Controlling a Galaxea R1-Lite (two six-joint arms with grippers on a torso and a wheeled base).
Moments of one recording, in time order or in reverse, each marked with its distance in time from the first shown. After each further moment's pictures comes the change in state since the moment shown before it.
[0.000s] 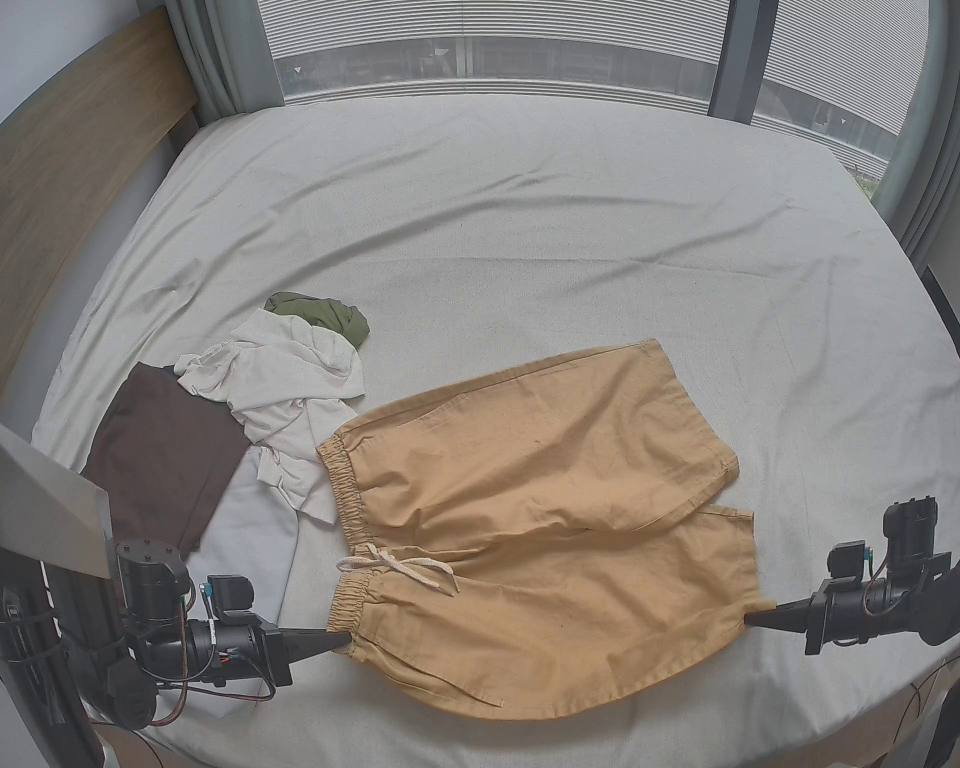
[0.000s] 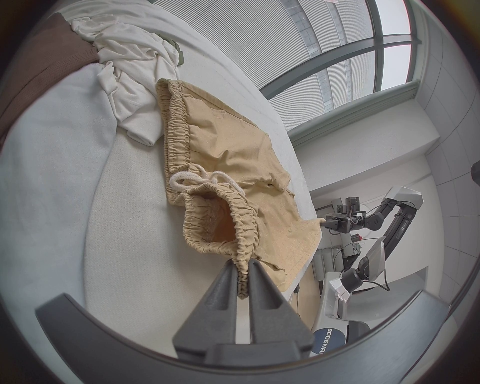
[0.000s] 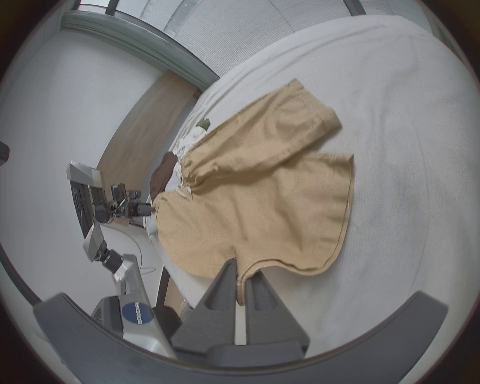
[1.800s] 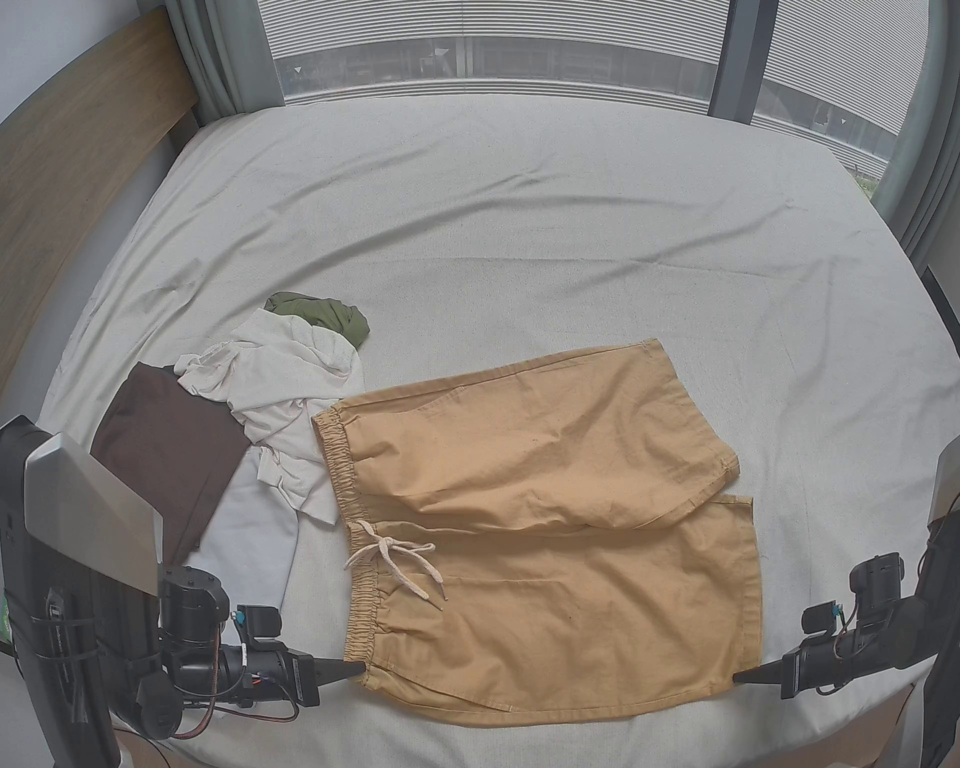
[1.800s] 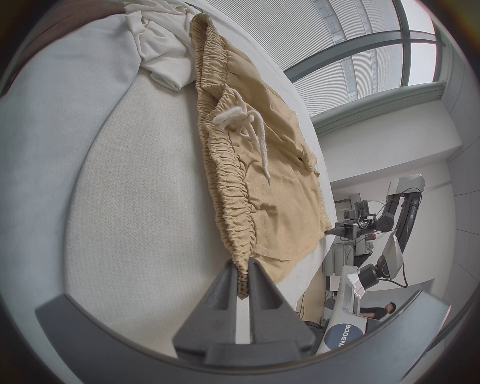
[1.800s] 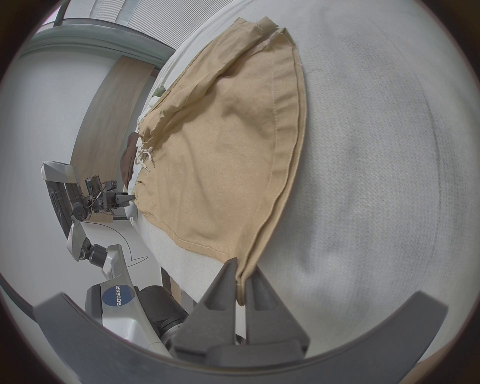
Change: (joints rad) left arm -0.066 0.148 -0.004 0.003 0.126 -0.010; right arm -0.047 0.378 0.137 -0.184 -0.094 -0.062
